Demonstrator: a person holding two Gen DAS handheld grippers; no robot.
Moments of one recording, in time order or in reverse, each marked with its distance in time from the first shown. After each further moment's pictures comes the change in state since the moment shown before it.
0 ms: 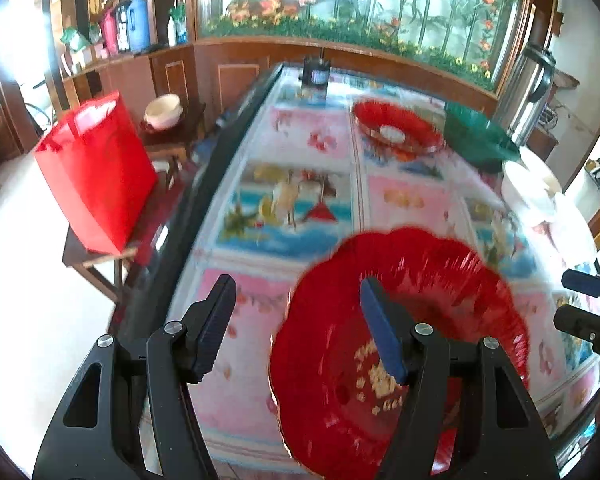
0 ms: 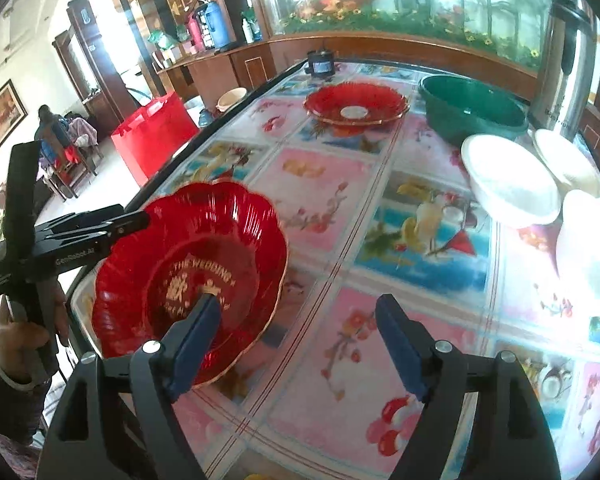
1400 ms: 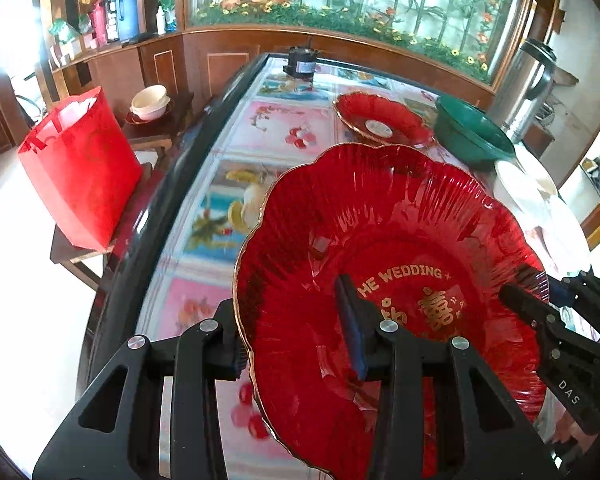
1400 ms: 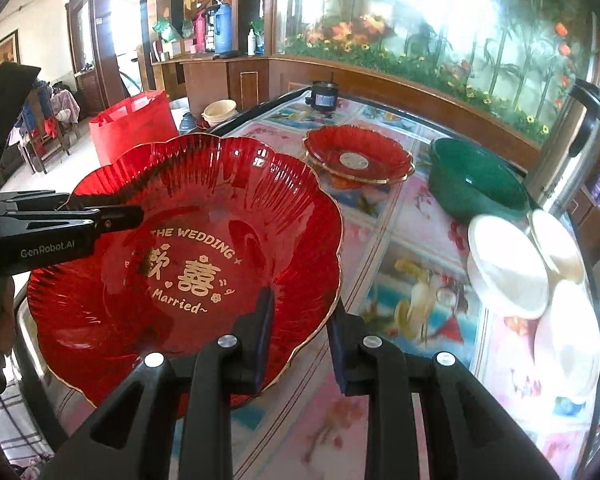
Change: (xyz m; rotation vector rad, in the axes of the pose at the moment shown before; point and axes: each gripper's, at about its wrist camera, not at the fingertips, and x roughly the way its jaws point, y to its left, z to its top) left arm 0.012 -0.018 0.006 -0.004 0.069 -0.028; right arm 0.020 0.034 0.015 -0.155 -0.074 -0.164
